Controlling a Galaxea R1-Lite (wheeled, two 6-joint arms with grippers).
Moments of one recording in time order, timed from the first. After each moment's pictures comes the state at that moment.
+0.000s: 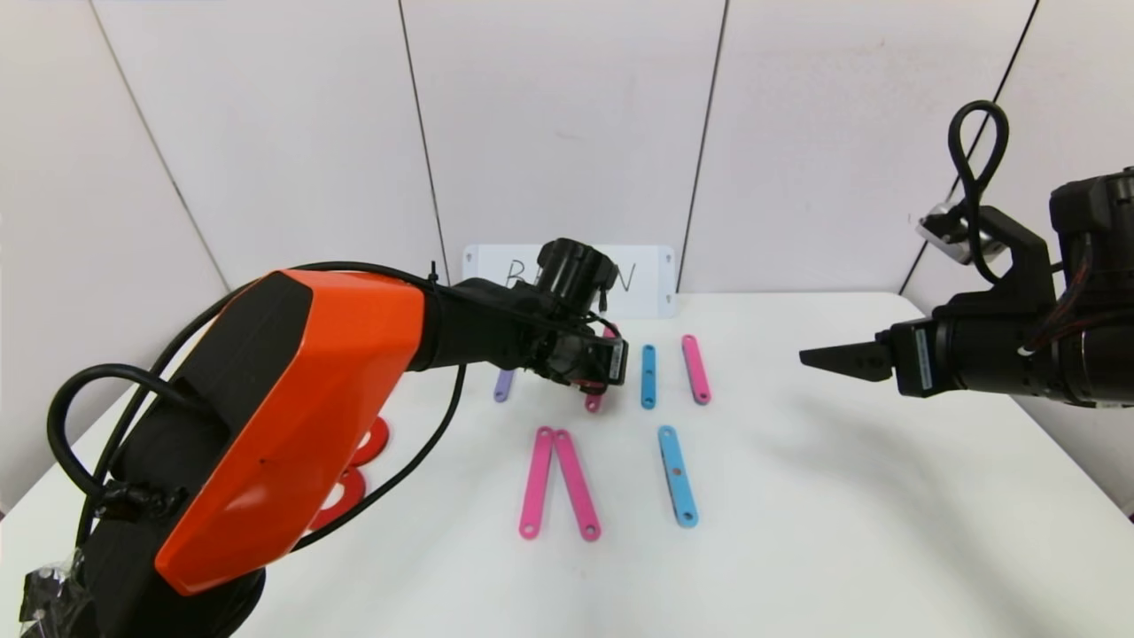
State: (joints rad) left arm -0.64 2.42 -1.97 0.22 0.03 -0.29; right arm 0.17 1.52 -0.95 0.01 0.24 -0.01
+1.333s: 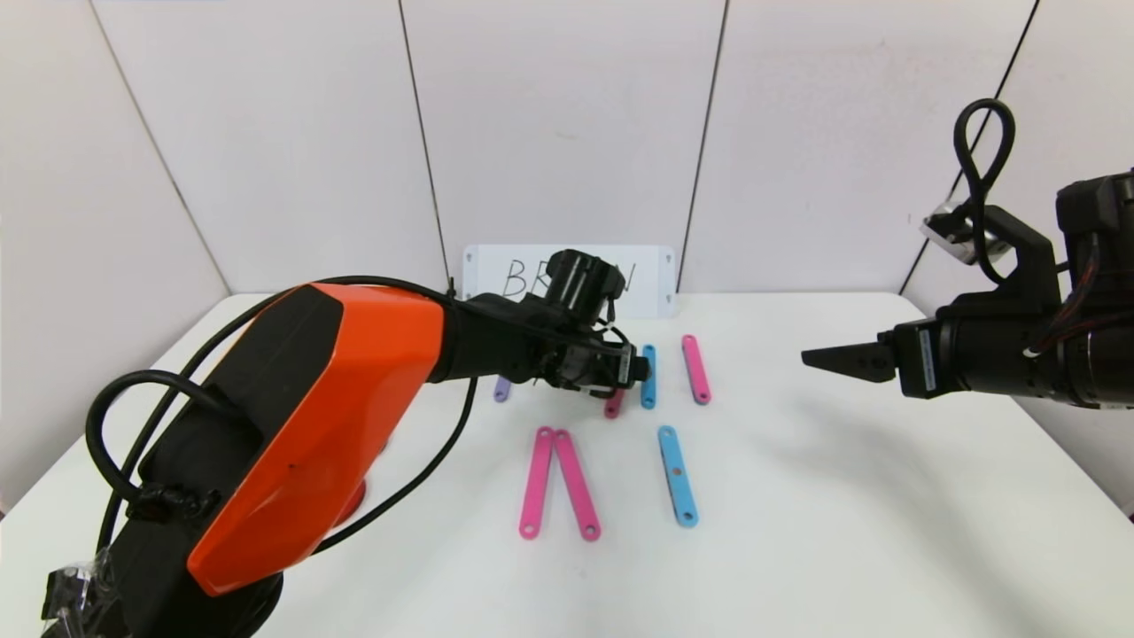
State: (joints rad) left arm -0.65 2.44 -1.98 0.15 0.03 -0.30; right arm 0.18 1.51 -0.95 0.01 0.24 -0.01
